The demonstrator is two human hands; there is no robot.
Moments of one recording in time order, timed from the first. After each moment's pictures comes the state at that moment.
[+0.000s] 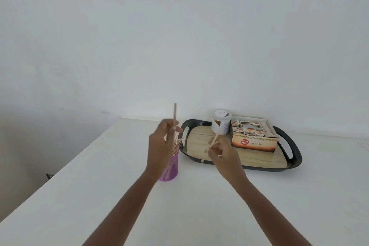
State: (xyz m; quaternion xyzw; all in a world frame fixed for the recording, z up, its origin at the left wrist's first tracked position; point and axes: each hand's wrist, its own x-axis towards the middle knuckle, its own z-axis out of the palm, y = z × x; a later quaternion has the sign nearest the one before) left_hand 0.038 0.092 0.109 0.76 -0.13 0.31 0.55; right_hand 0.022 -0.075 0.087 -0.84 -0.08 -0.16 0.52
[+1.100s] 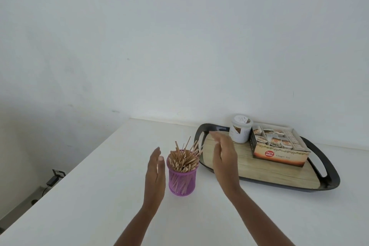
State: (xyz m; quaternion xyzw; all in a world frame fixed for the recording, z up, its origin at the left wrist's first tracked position) left_hand 0.073 0.152 0.008 0.74 0.02 0.22 0.63; right_hand 0.087 -0.008 0.066 -0.80 -0.09 -0.33 0.50
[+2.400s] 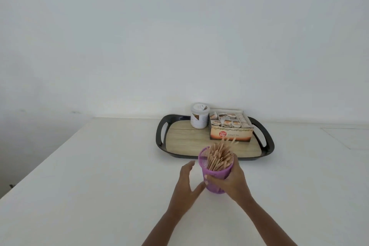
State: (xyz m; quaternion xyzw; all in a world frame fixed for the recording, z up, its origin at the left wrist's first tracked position) left_hand 0.026 0.005 -0.035 0.82 -0.18 0.03 0.54; right_hand 0.010 -0.152 0.000 -0.78 -0.02 -0.19 0.59
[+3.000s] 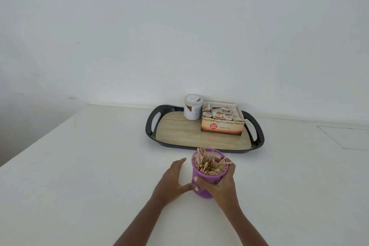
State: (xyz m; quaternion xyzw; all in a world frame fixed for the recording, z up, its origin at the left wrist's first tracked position) left_hand 0.027 -0.008 -0.047 0.90 -0.19 -0.02 0.39; right_hand -0.018 -0.168 -0.035 -0.77 0.00 -0.18 0.61
